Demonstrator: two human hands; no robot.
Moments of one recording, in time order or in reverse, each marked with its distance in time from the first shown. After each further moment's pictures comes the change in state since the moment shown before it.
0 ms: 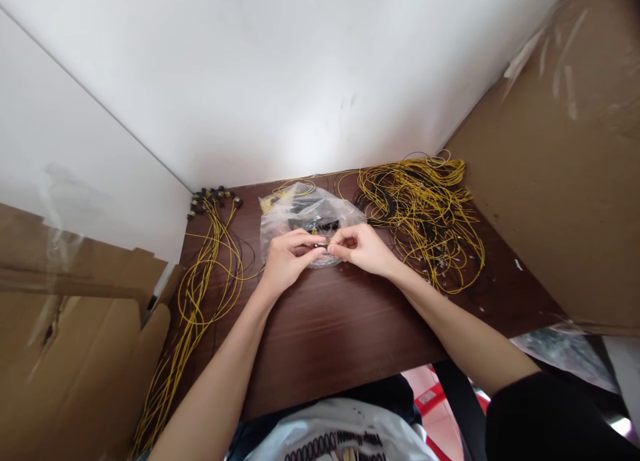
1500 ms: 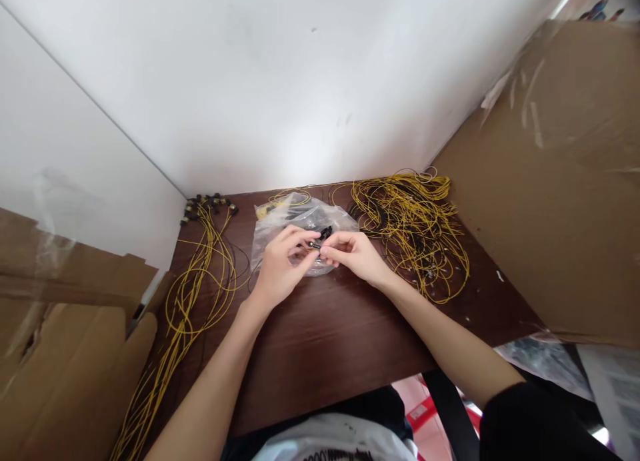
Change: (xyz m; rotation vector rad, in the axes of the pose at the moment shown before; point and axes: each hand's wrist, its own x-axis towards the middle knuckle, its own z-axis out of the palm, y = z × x) left_hand 0.001 0.026 0.002 0.260 0.030 0.191; right_hand 0.000 -0.004 0.003 0.344 0.028 -0.001
